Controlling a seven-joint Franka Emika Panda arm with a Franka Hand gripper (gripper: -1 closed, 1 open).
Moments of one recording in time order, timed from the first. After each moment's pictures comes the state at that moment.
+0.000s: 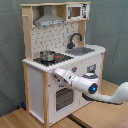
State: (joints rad) arm -0.94 -1.54 1.60 -2.07 0.05 3.09 0.05
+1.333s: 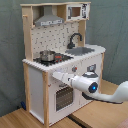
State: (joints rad) arm -0.94 -1.53 1.59 -2.07 0.03 3.09 -0.27
